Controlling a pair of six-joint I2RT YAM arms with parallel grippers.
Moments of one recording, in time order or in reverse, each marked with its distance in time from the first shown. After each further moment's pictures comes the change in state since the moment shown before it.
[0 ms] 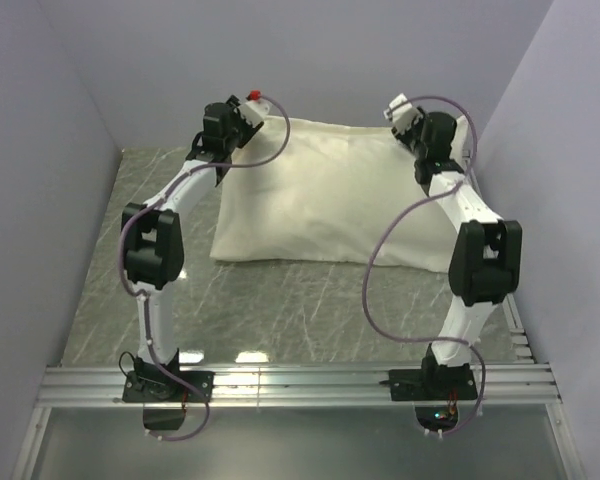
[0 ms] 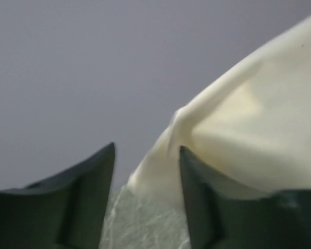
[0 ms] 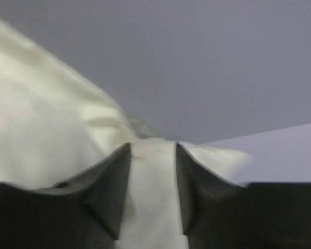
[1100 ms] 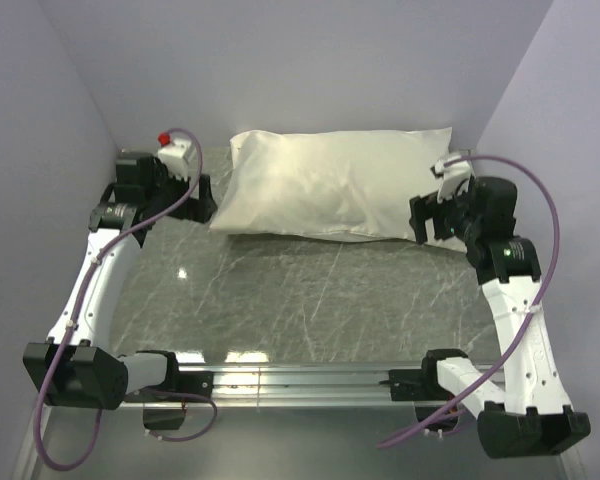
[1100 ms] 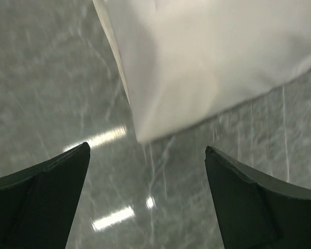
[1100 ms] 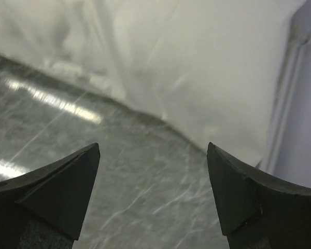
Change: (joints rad) left arm 0.206 -0.784 -0.402 -0.728 0.330 -0.592; right arm -0.007 -0.777 -0.146 -0.861 -0.156 0.515
